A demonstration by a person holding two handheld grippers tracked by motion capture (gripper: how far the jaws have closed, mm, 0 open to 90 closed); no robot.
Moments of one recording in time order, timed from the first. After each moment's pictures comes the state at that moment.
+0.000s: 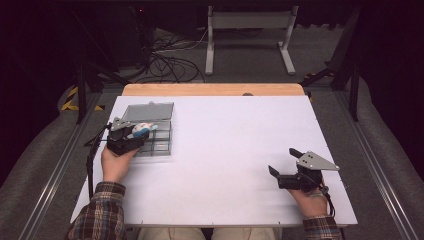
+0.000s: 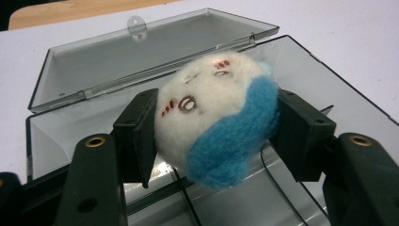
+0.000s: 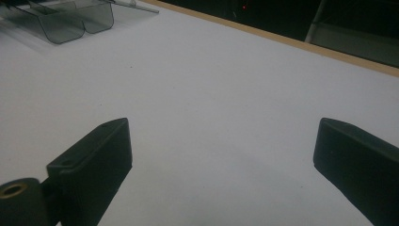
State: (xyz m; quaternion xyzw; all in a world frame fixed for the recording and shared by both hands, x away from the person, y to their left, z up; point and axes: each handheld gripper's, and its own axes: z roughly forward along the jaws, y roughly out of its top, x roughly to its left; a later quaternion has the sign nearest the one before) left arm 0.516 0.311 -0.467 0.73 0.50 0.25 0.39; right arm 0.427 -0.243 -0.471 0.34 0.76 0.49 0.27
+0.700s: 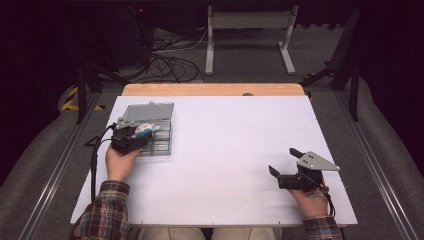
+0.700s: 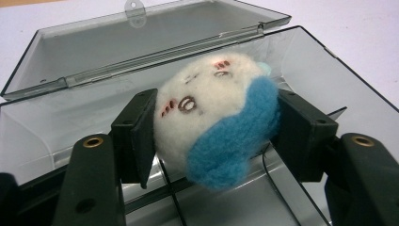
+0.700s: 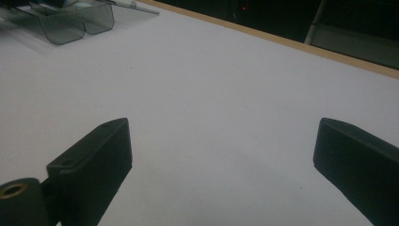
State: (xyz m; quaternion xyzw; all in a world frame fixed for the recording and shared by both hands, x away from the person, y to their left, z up) left arm 0.523 0.303 -0.474 0.72 0.52 0.24 0.38; right arm 0.427 -0.243 -0.470 0.34 0.76 0.49 0.27
